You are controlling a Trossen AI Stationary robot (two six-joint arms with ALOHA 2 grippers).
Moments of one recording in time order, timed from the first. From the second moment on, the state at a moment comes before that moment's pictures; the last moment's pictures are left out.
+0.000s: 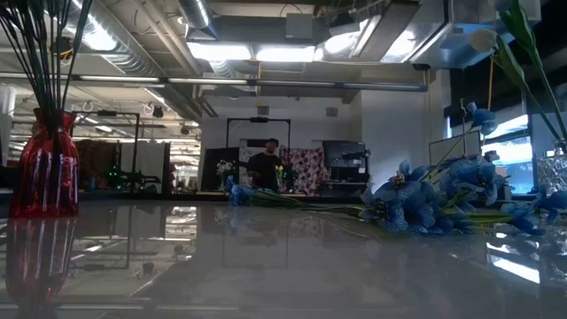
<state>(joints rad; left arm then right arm) -1.21 1.26 0.53 -0.59 -0.06 -1.43 0.08 1.00 1.60 -1.23 0.46 0.62</state>
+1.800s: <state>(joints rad) -1.17 1.04 0.58 -0.56 0.08 -1.36 0.08 1.00 1.60 -1.24 0.43 0.65</state>
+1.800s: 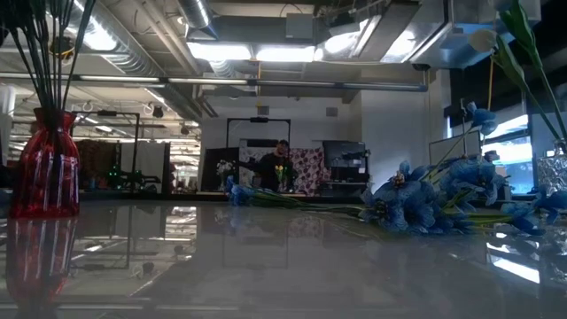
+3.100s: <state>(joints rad) -1.11 1.30 0.58 -0.29 0.16 -1.35 0.08 1.00 1.60 -1.24 0.45 0.62</state>
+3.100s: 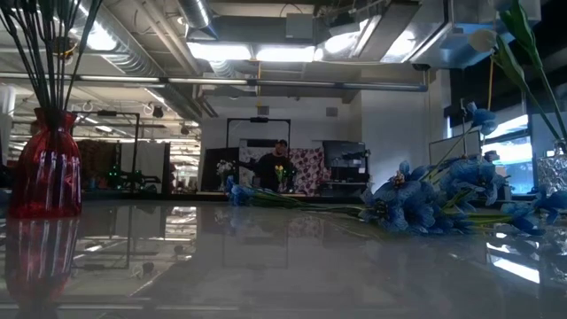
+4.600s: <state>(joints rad) -1.00 1.03 0.58 -0.38 0.20 -1.34 0.08 1.00 1.60 -1.26 0.46 0.62</state>
